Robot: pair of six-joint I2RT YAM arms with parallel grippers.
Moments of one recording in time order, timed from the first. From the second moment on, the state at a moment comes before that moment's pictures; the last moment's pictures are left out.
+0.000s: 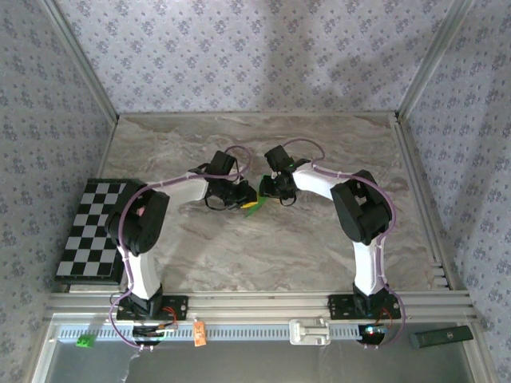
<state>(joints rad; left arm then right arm) -0.55 1.87 1.14 -0.29 0.59 -0.75 0.57 2.01 1.35 -0.48 -0.12 0.59</state>
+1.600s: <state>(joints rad) -0.57 1.95 1.14 -0.30 0.57 -0.75 0.58 2.09 1.48 -0.63 -0.09 0.59</state>
